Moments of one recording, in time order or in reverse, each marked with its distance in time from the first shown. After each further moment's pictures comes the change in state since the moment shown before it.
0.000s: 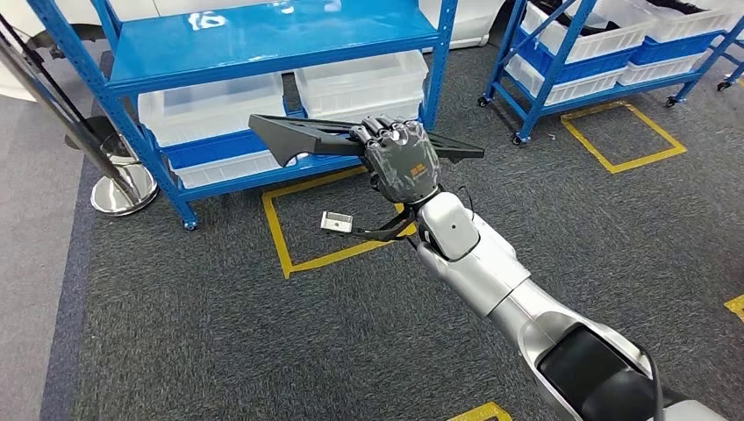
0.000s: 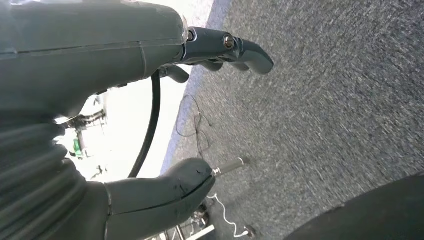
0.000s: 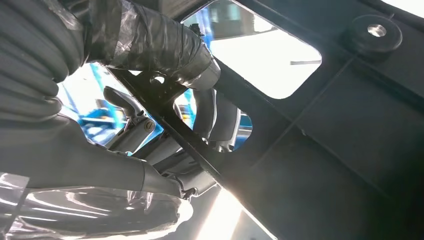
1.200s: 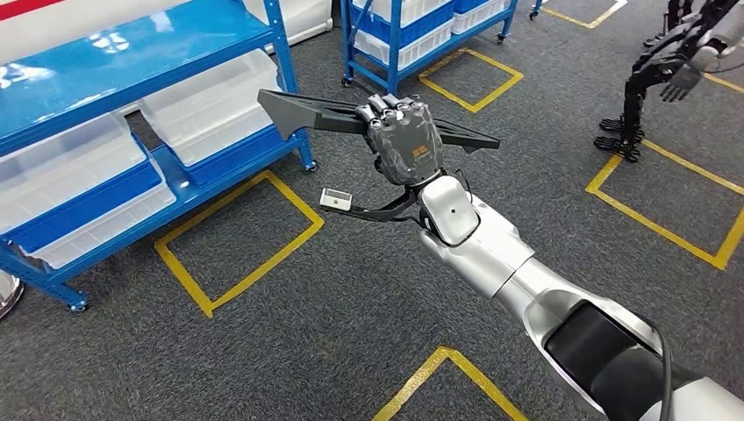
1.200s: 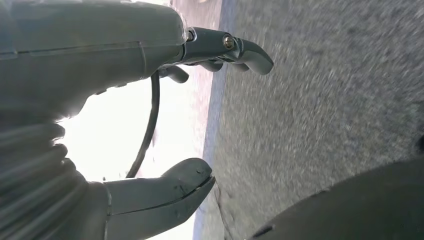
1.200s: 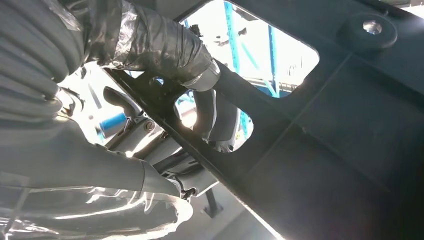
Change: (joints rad) left arm -0.003 -0.016 0.008 0.039 0.013 -0.025 -0.012; right arm -0.111 -0.048 0.140 0.047 -0.001 0.000 0.136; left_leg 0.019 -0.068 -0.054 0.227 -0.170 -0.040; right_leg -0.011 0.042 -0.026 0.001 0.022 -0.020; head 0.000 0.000
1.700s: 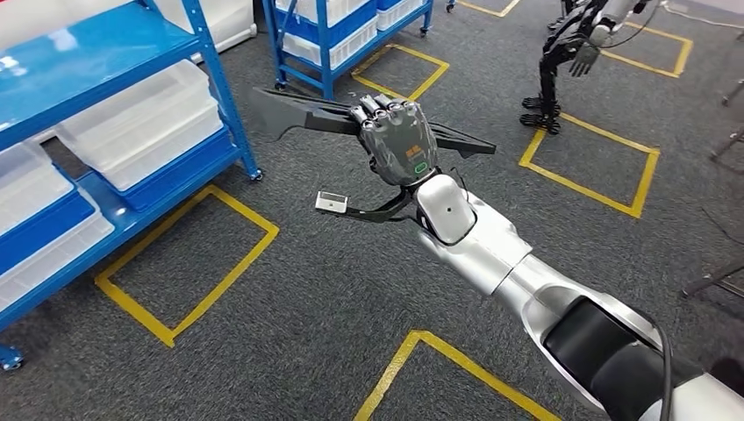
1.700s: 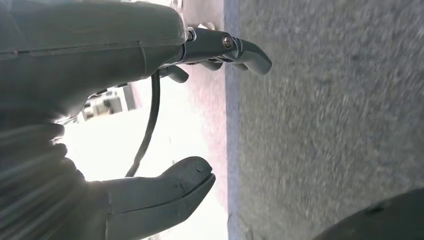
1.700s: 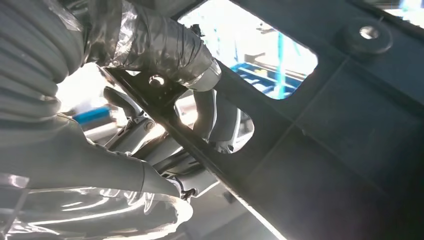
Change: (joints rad) left arm 0.012 -0.002 0.000 0.005 -0.001 -0.003 0.005; right arm -0.023 -0.012 0.037 0.020 0.000 0.000 0.016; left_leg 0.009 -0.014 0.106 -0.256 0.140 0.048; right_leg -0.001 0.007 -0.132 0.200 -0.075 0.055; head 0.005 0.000
